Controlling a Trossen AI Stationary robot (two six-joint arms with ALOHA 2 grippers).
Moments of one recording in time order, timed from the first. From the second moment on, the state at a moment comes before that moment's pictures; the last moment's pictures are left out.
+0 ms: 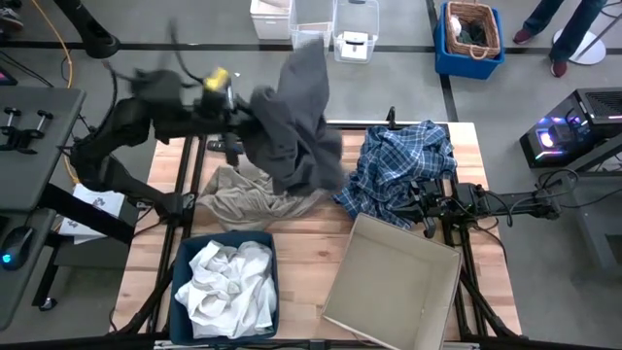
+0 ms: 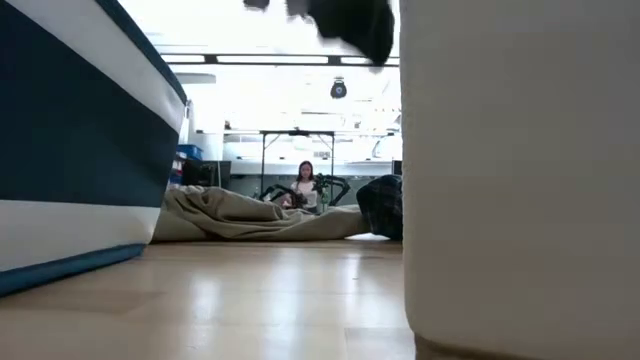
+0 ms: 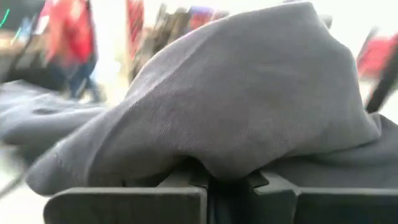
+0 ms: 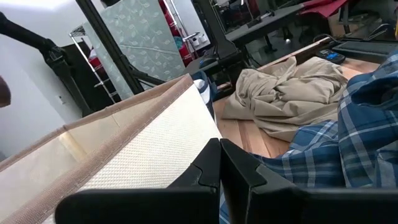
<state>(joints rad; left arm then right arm) 0.07 1.34 1.95 -0.66 -0.12 -0.10 0.08 0.03 0.01 0.02 -0.02 0.45</state>
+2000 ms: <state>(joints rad) -0.08 1.62 1.84 -1.00 -0.09 0.01 0.08 0.03 0.01 0.02 -0.02 0.45</state>
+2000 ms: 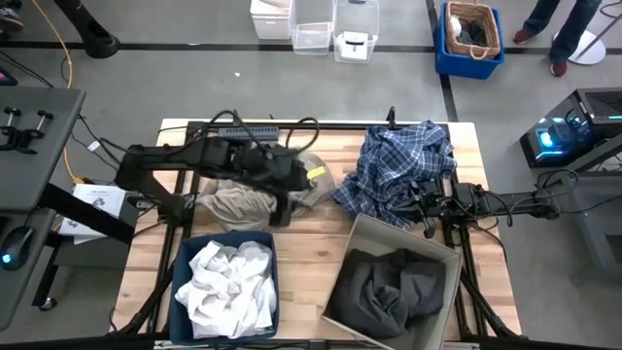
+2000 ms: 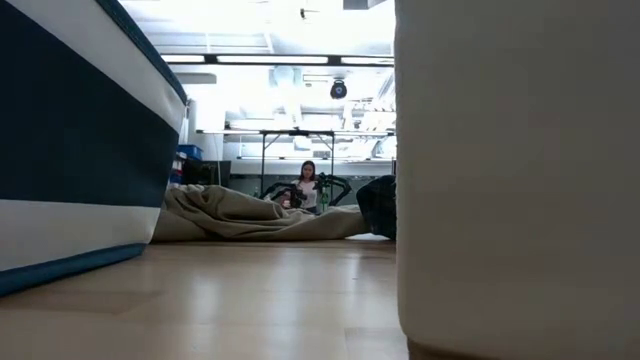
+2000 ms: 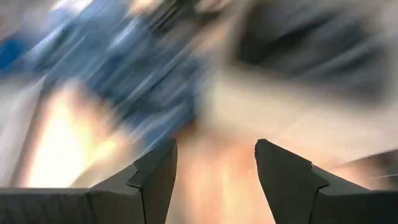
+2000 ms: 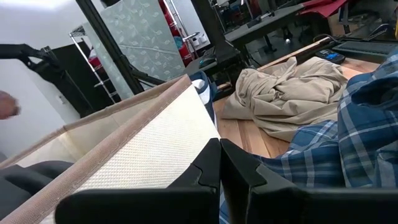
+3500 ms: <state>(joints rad) 0.23 1.50 1.27 -0.76 -0.09 -0.18 0.08 0.03 0.01 0.02 -0.02 0.45</state>
